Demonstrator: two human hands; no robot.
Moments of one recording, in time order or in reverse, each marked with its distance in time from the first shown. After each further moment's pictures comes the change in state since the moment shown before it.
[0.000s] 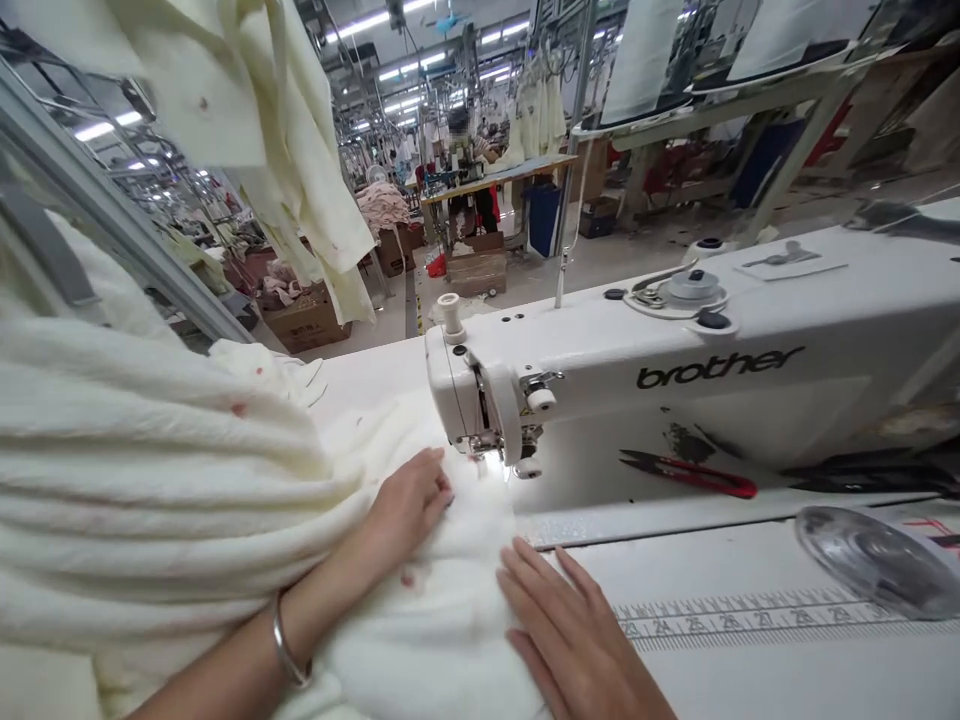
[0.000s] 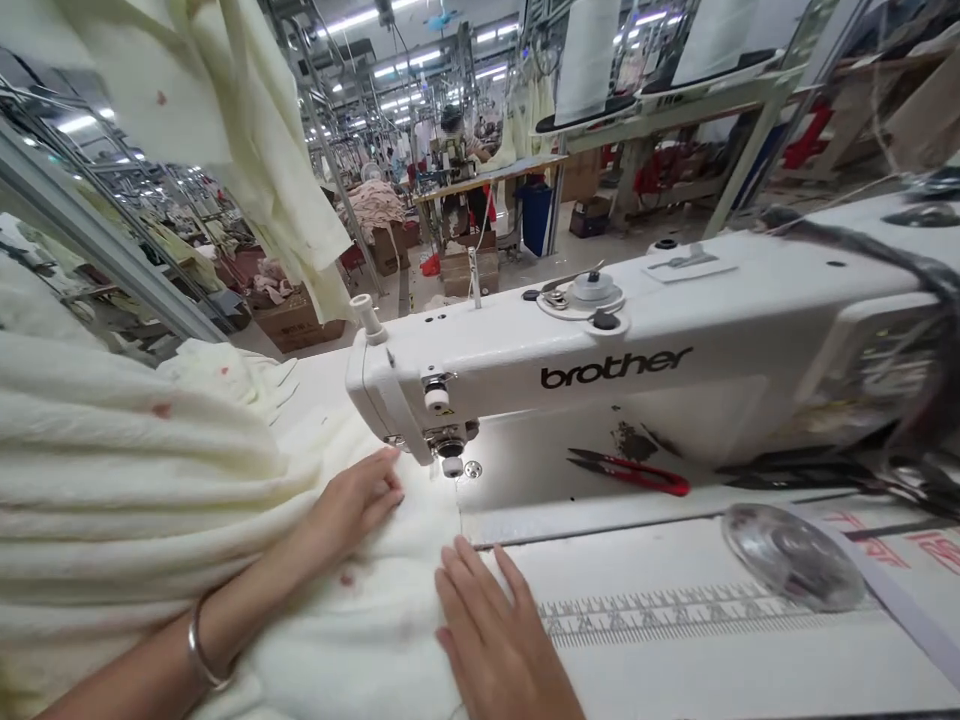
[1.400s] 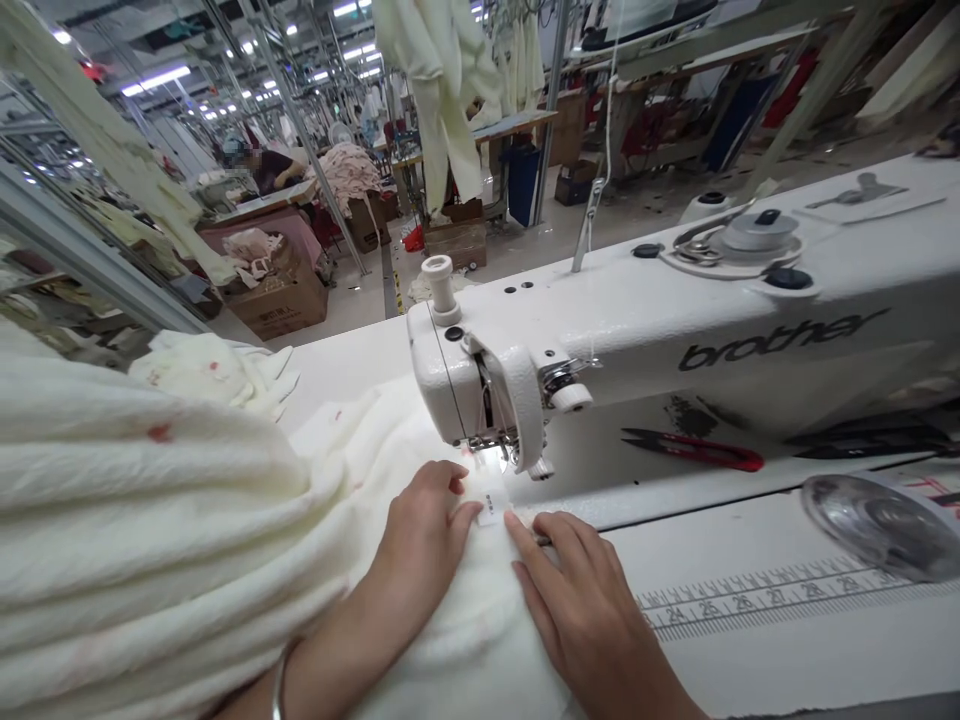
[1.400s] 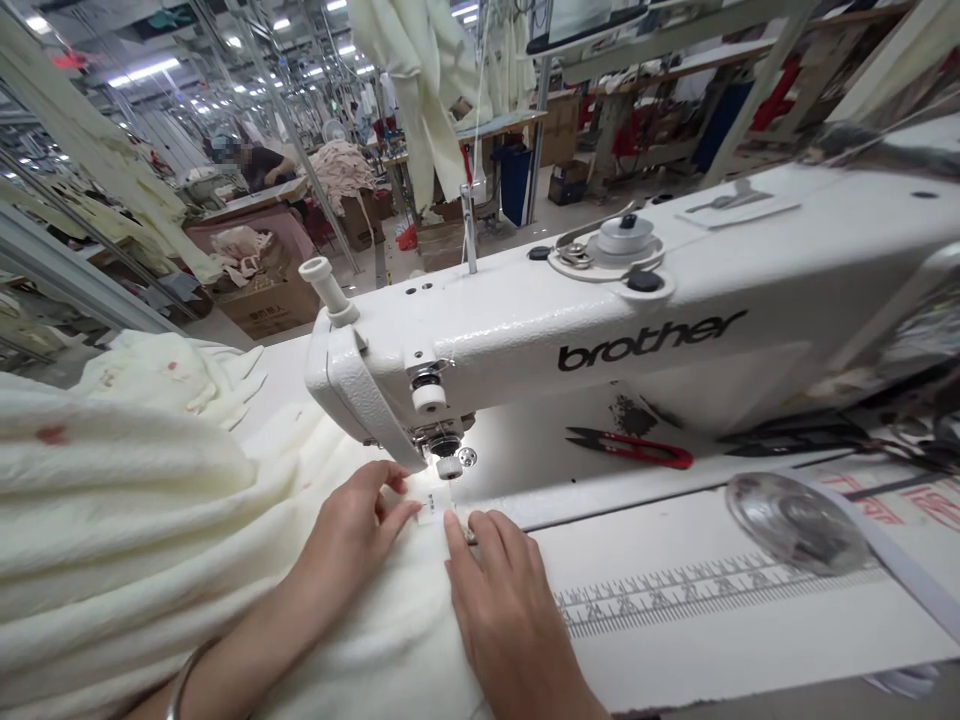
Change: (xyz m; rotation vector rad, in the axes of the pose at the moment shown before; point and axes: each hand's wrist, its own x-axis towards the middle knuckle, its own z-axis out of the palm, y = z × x) left_hand -0.007 0.028 0.020 -0.081 0.020 -0.148; right_hand 0.018 0.001 0.016 -0.119 -0.002 0.276
